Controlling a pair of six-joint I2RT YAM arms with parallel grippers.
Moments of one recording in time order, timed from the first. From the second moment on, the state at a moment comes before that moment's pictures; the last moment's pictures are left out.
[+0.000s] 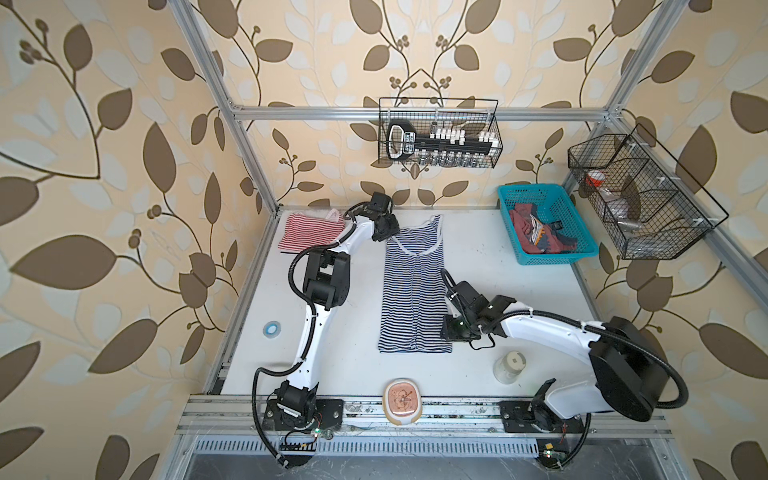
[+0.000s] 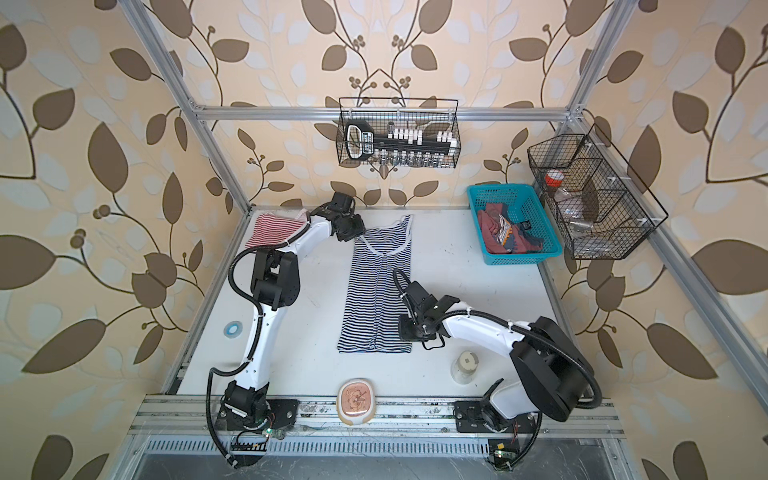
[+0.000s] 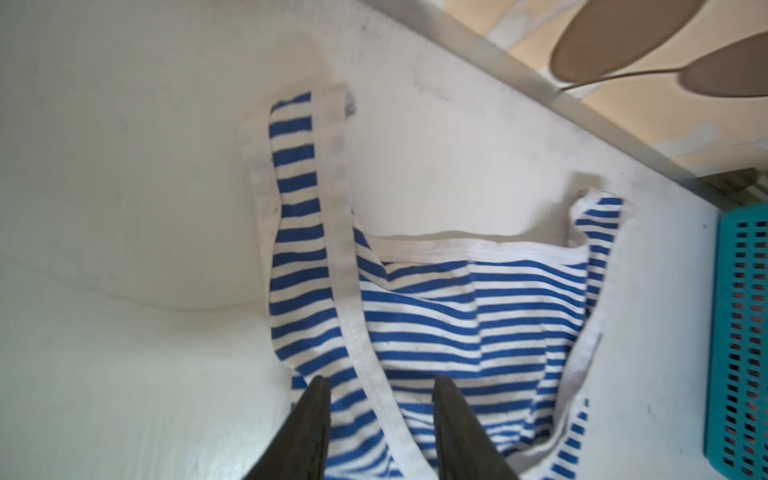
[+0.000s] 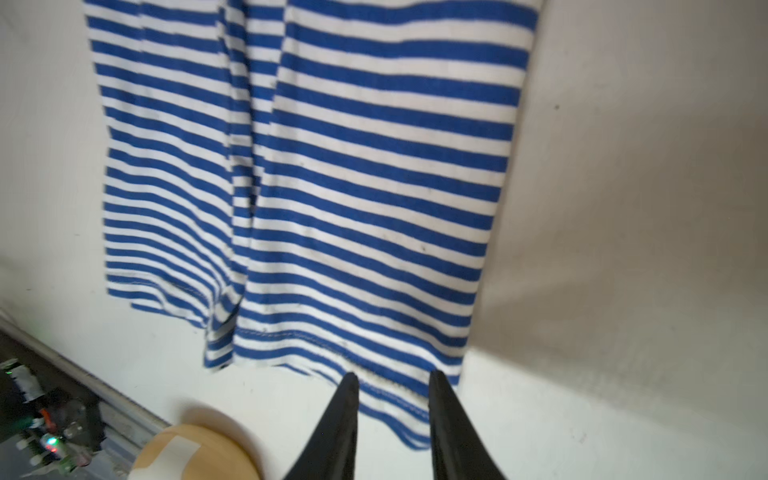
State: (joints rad) left arm -0.29 2.43 2.17 -0.62 0.15 -0.64; right arm 0.71 1.41 0.78 -0.52 -0.11 0.66
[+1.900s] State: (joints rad) left arm -0.66 1.57 0.85 -0.72 0.22 -0.83; right arm 0.68 1.39 0.61 -0.43 -0.21 0.67
